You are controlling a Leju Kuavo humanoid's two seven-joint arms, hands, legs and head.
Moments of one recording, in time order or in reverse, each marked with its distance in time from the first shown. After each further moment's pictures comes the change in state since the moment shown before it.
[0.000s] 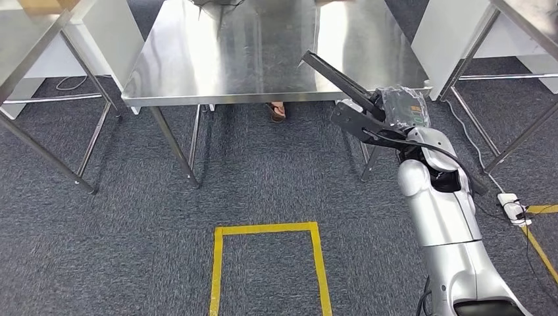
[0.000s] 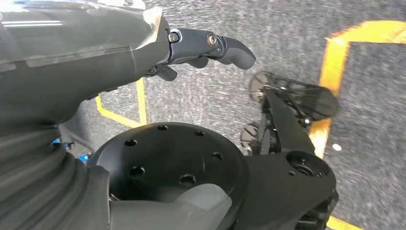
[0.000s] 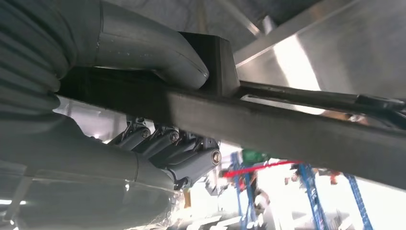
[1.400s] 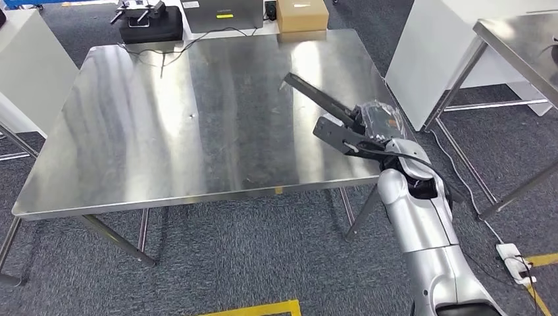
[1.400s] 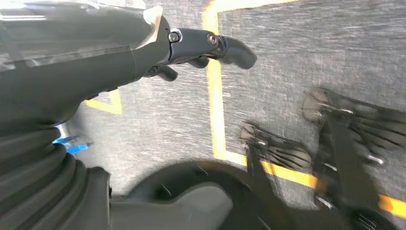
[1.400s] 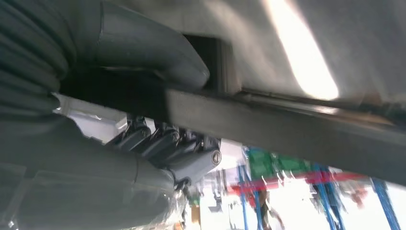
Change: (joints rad) left arm 0.025 0.034 -0.001 0.019 0.000 -0.021 0.036; right arm 0.051 0.060 -0.021 0.035 0.053 0.008 -0.006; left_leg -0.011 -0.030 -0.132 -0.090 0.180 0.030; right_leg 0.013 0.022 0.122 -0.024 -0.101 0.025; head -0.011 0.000
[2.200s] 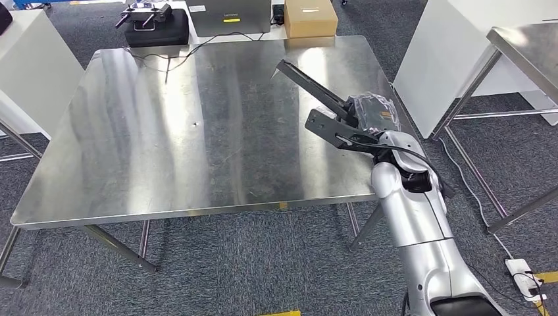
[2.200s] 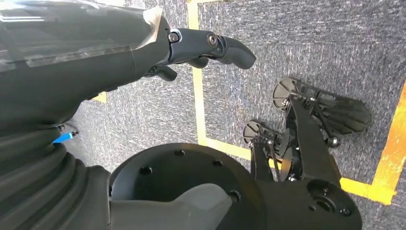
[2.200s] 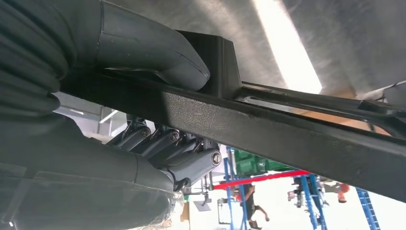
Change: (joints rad) left arm -0.017 -0.004 0.005 -0.002 0.021 -0.010 -0.019; right arm -0.044 0.042 0.017 0.031 0.027 0.002 -0.007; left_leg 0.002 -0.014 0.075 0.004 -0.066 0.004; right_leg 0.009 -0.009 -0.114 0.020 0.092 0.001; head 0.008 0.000
